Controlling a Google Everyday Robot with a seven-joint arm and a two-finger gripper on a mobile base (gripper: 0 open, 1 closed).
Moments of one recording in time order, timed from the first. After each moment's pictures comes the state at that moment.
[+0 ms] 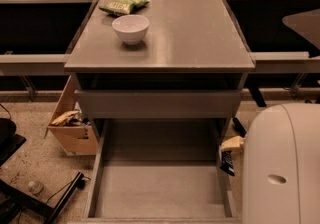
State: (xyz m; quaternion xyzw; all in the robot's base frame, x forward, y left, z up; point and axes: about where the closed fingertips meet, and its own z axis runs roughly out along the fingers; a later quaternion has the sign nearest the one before) arm 0.556 -0.277 0.512 0.15 0.94 0.30 0.06
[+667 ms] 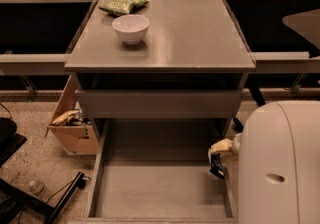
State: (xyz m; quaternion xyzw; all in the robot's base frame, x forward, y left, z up) arm 0.552 -0.240 0.500 0.13 0.94 0.32 0.06
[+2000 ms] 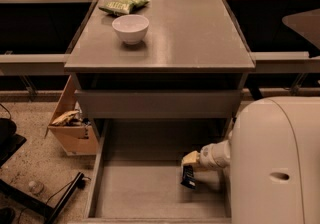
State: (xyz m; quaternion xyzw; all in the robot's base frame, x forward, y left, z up) arm 0.545 -0.131 0.439 0.09 0.94 0.31 0.07
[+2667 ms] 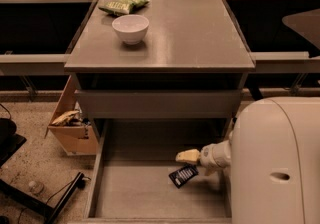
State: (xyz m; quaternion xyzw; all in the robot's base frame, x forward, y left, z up) arm 0.545 -0.131 0.438 0.09 0.94 0.31 0.07
